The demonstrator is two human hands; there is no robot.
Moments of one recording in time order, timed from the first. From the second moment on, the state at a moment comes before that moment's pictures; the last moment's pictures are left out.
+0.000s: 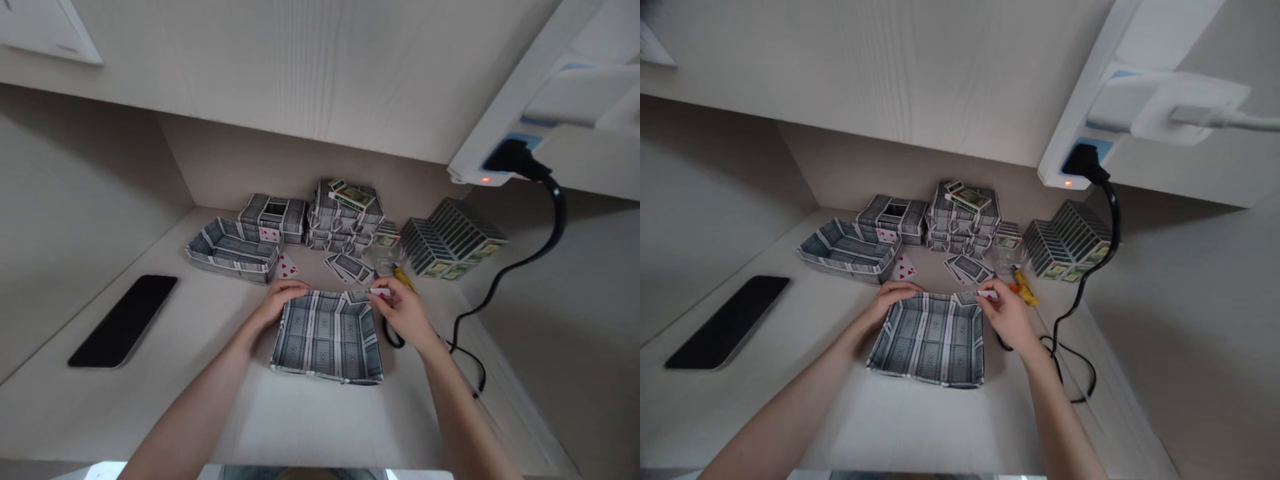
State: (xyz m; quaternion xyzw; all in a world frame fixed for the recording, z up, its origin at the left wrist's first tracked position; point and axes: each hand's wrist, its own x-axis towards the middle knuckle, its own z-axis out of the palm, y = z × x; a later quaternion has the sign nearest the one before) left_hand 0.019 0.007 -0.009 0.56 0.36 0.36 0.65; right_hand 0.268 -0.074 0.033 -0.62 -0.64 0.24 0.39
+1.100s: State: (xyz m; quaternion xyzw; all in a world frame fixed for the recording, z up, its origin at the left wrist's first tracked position) left_hand 0.018 0.005 -0.006 0.59 0.37 0.35 0.63; right_hand 0.236 -0.063 0.061 -0.63 -0.77 0.03 0.10
